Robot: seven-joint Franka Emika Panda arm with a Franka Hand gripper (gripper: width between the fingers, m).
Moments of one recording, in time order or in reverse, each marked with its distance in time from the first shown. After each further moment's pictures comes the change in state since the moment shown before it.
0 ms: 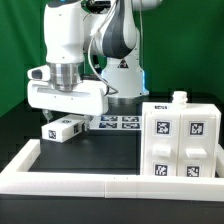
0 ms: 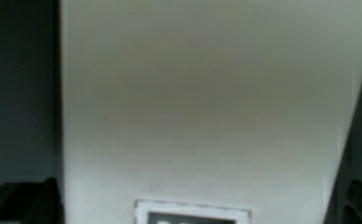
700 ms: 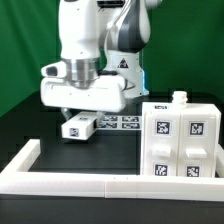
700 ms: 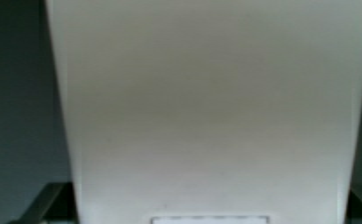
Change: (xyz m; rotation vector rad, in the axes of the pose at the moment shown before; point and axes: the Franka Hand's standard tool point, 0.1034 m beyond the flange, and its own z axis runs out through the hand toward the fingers) arm 0.003 -0.057 -0.025 0.026 -0.004 -0.067
